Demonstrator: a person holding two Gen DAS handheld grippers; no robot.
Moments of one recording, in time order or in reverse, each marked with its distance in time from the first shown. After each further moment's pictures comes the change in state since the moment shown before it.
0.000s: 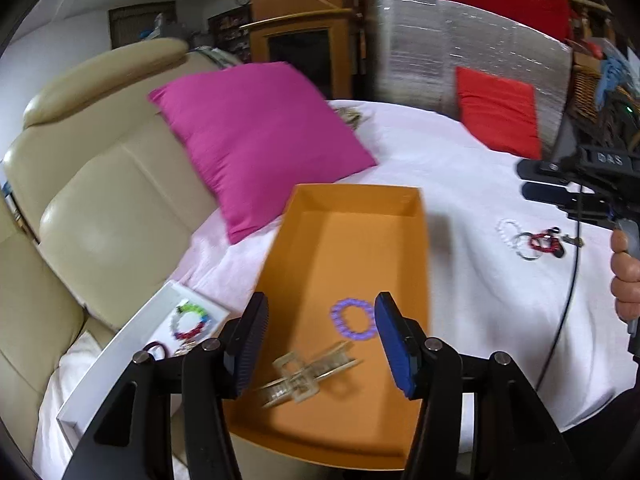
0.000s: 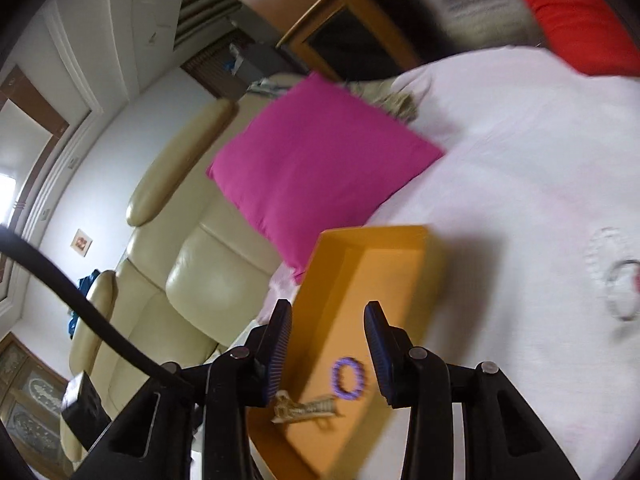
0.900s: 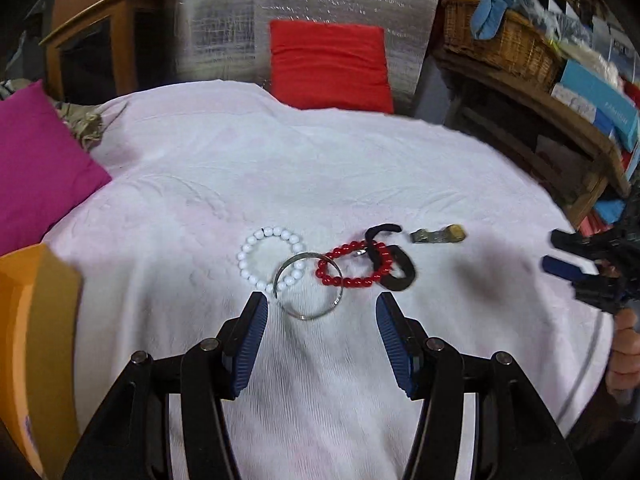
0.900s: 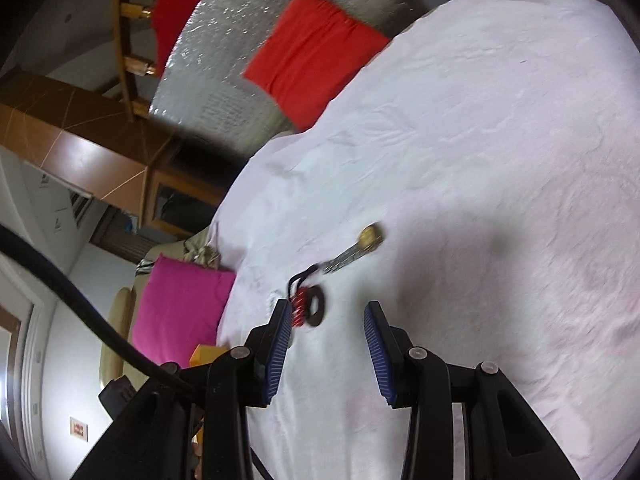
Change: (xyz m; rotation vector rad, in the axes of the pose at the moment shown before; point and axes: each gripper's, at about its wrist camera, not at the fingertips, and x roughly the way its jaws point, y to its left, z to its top) left arm 0.151 -0.303 0.040 0.220 0.074 -0.437; right arm -0.245 -0.301 -0.066 0.541 -0.316 -0.194
